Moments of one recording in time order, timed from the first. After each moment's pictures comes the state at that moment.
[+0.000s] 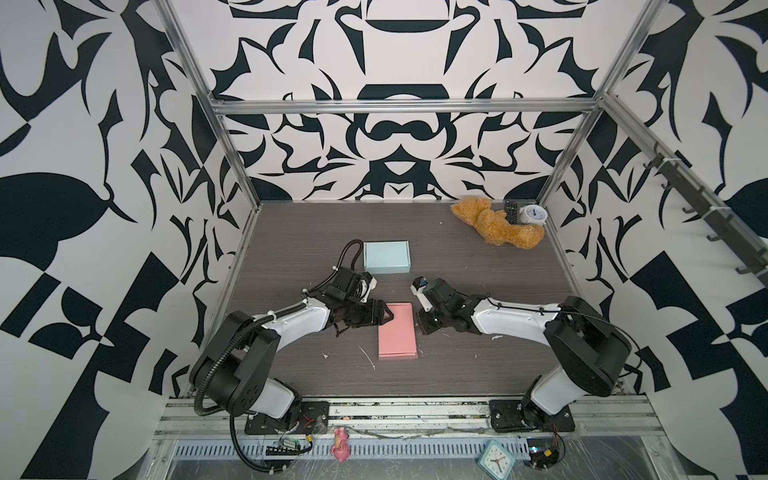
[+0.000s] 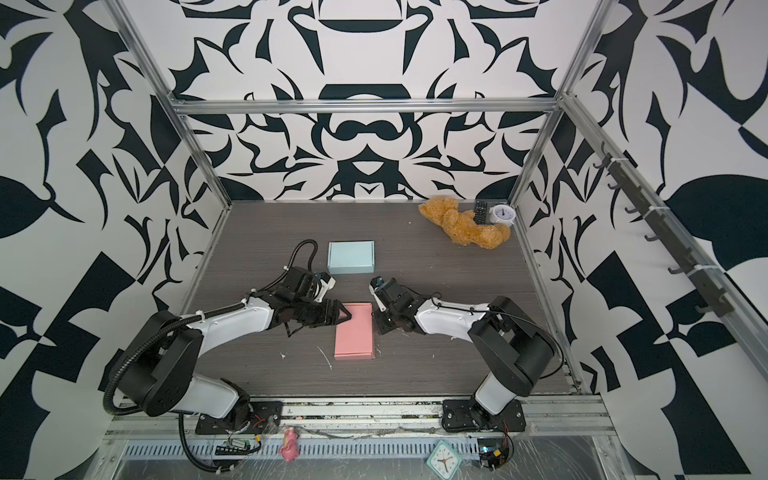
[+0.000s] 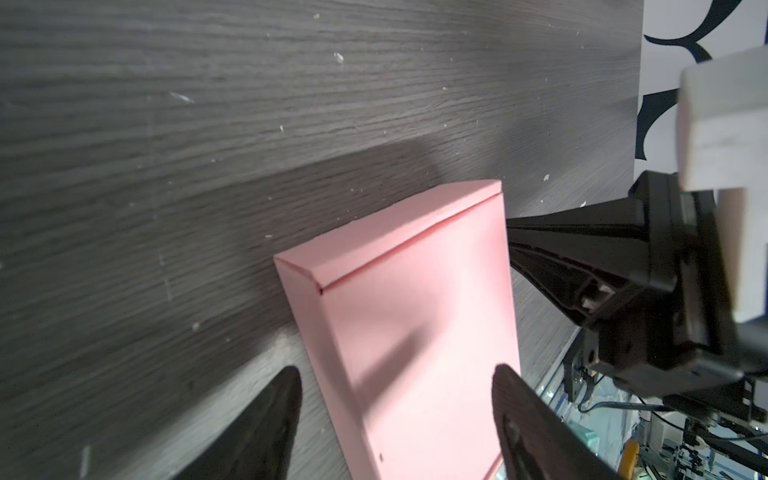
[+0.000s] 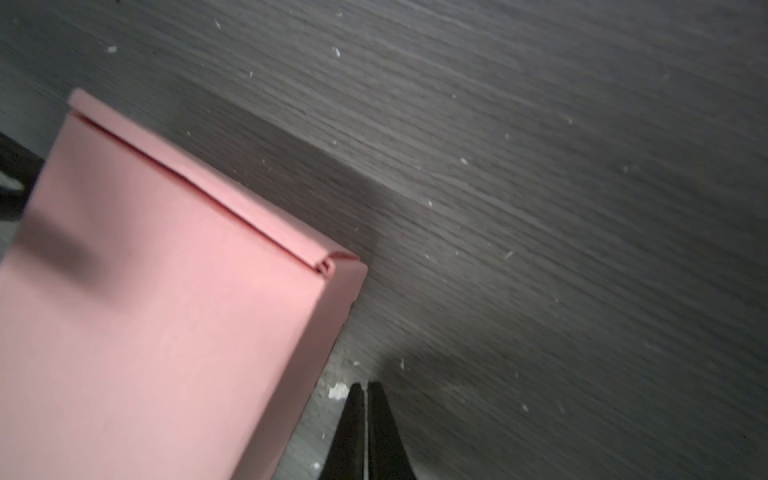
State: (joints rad) left arm -0.55 1.44 0.68 -0.20 0.53 -0.52; right arm 0.77 1.56 0.74 -0.19 -0.06 0.32
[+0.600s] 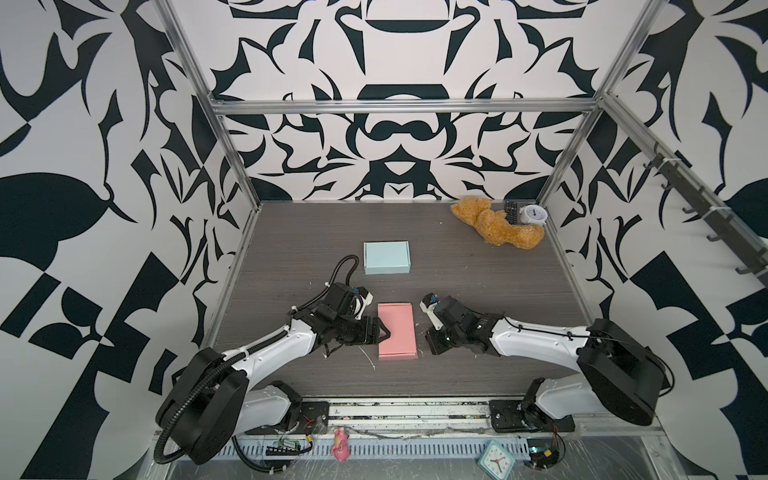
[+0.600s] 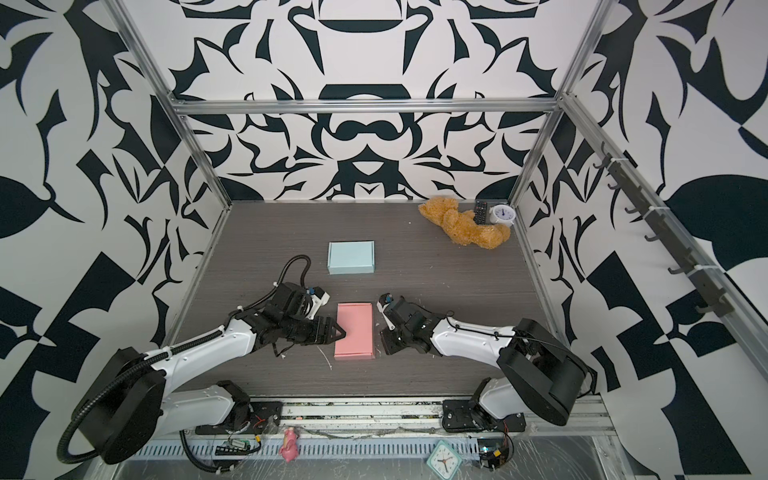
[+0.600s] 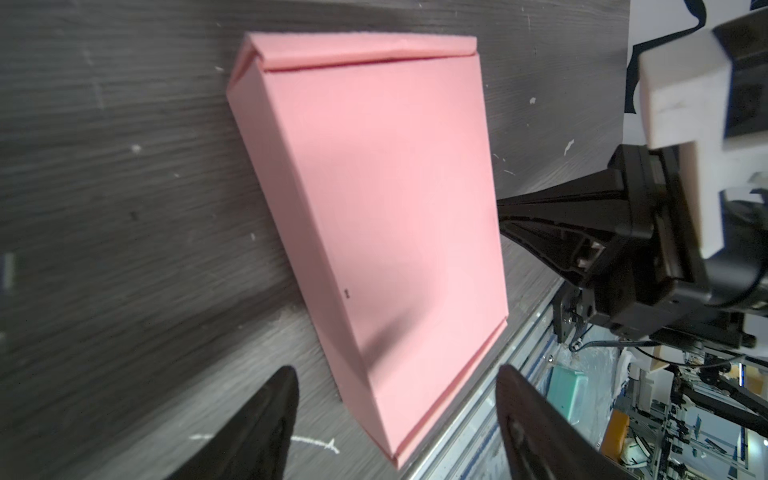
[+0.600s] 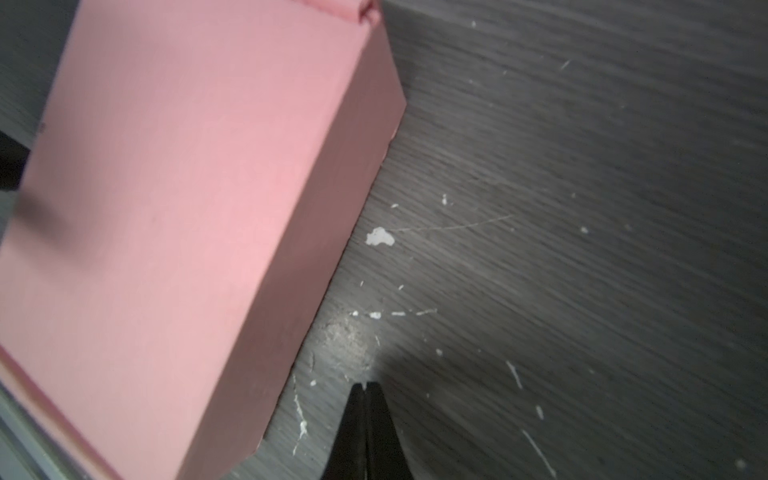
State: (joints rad) left arm -0.65 1.23 0.53 -0.27 0.53 -0.59; right arm 0.86 1.39 0.58 -0.20 -0.10 0.44
